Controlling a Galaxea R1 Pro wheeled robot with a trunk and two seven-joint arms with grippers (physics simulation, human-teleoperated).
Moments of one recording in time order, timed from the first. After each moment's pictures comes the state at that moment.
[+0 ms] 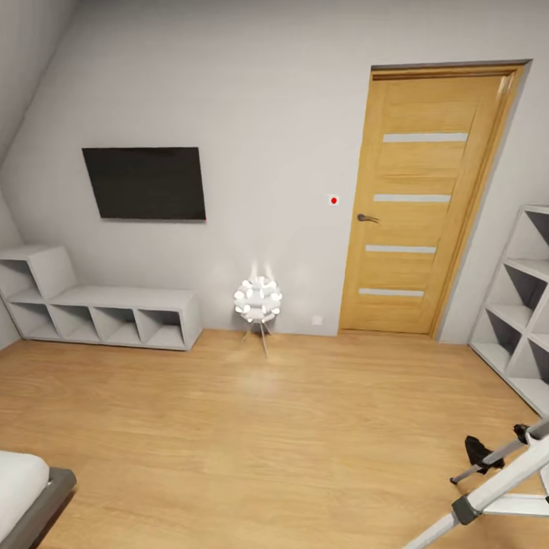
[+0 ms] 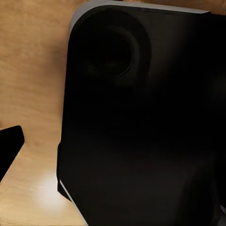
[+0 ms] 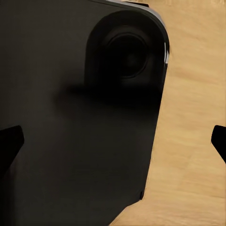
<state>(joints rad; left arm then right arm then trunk) 0.01 0.00 0.01 -0.04 0.14 -0.02 0.00 0.00 0.00 0.01 0.00 0.09 -0.06 0.00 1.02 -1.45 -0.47</state>
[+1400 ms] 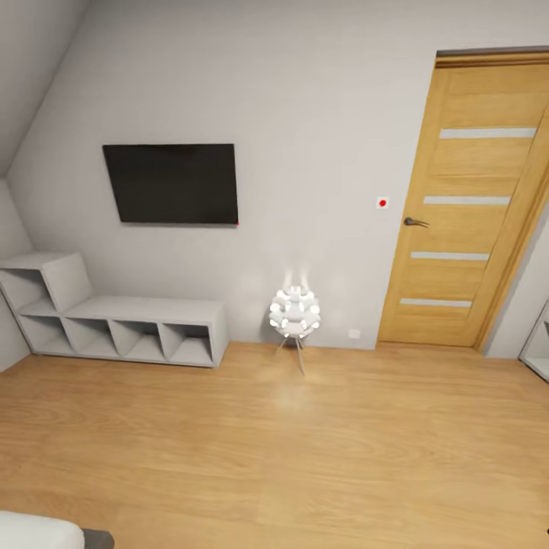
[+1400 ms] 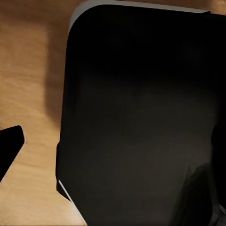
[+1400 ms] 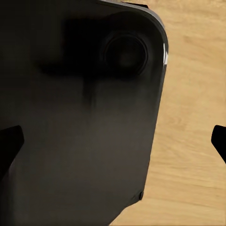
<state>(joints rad) 0.01 0.00 0.01 -0.04 0.15 -0.01 0.00 0.00 0.00 0.01 0.00 0.09 -0.06 0.00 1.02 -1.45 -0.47</state>
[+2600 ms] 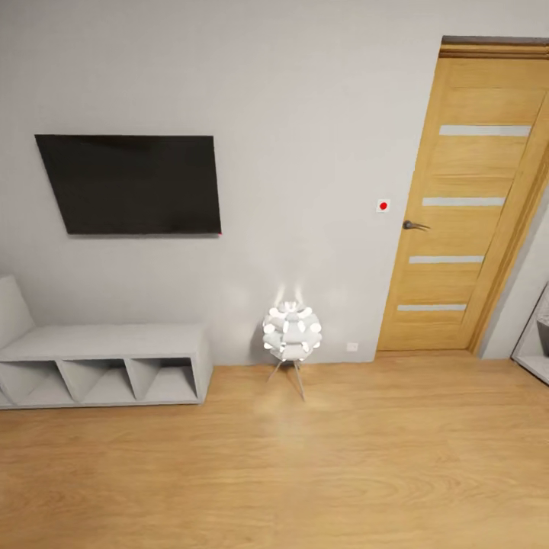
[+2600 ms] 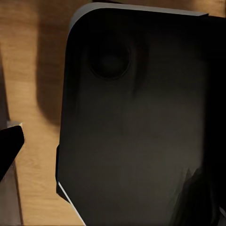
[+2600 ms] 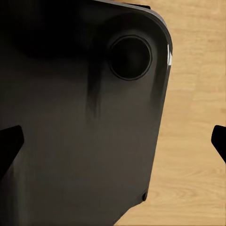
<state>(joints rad) 0.01 0.00 0.01 -0.04 0.14 -0.02 0.01 0.00 0.00 0.01 0.00 0.09 -0.07 -0.01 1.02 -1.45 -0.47</state>
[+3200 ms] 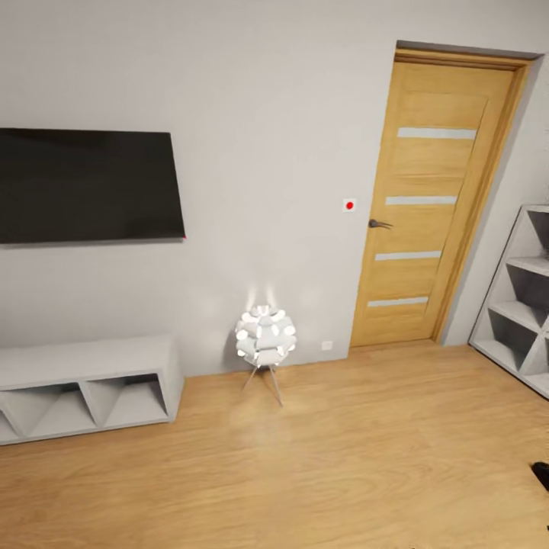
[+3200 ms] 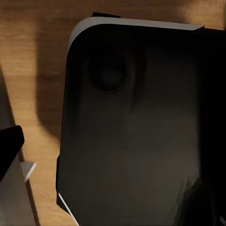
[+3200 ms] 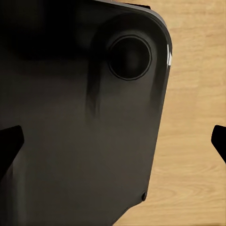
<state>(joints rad) 0.01 0.00 0.01 -0.04 0.13 -0.06 0.01 0.00 0.00 0.01 0.00 0.09 -0.07 0.00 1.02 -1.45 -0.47</state>
